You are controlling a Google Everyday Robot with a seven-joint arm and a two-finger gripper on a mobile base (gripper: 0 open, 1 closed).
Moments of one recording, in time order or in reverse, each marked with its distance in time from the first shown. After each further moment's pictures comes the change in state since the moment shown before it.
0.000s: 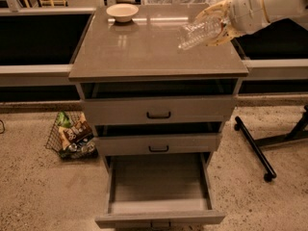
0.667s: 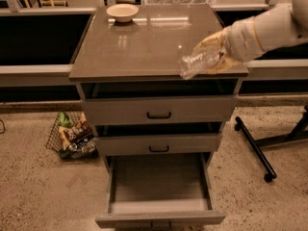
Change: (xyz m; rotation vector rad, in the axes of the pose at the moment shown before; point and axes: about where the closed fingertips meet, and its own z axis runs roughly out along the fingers) arm -0.023 0.072 0.016 -0.108 -0.010 0.019
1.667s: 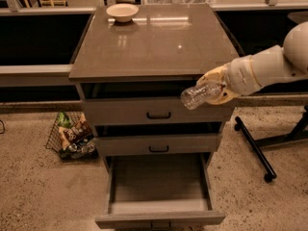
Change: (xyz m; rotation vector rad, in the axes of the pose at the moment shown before) arm -0.009 0.086 0.034 -0.061 -0.020 0.061
